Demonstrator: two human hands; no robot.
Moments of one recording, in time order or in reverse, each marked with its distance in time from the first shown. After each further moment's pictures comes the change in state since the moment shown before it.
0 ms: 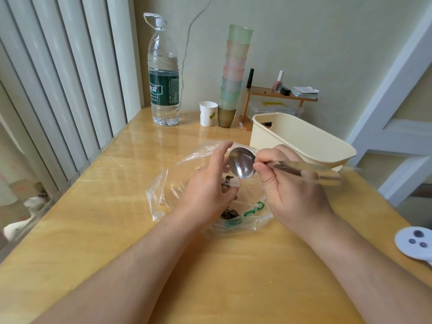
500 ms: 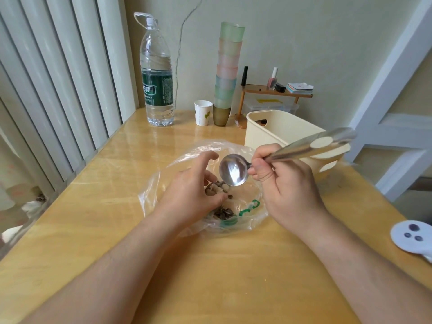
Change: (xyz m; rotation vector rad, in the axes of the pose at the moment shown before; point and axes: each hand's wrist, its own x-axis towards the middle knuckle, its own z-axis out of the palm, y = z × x) left_hand -0.006 -0.011 -0.017 0.116 -0.094 -0.119; right_hand -0.005 0.008 0.004 0.249 0.024 0.110
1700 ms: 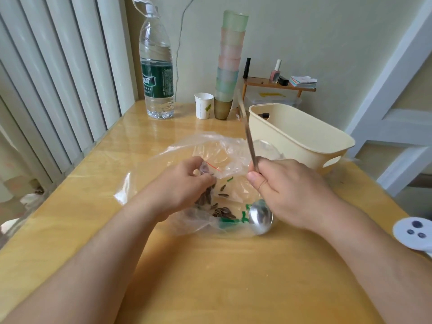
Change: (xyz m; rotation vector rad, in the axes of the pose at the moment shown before) left_hand -0.002 0.008 -0.032 -0.269 -0.208 -0.298; right_hand 0.012 -0.021 -0.025 -0.410 -0.638 0.215
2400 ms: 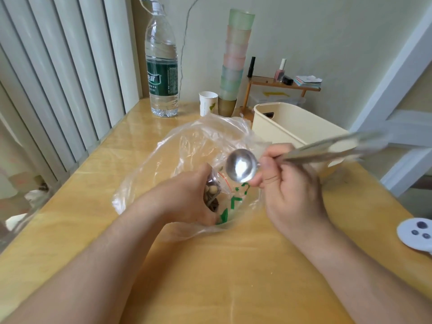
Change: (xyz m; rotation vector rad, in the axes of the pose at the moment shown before) left_hand -0.010 0.001 -0.002 0.523 -0.177 0.023; right_hand -0.002 -0.010 0.044 0.402 0.702 -0.131
